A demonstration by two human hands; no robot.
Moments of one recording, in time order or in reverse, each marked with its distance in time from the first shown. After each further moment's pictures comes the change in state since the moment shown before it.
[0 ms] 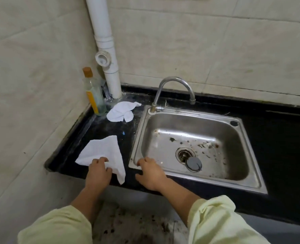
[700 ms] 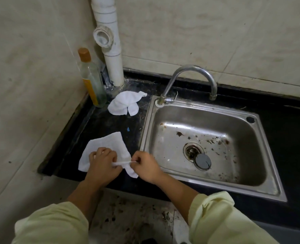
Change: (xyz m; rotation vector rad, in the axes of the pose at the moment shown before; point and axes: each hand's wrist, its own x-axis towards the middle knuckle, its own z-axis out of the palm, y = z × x) left_hand 0.073 -0.026 0.004 0.230 -0.082 0.382; right_hand 0.083 -0.023 0.018 0.482 0.055 0.090
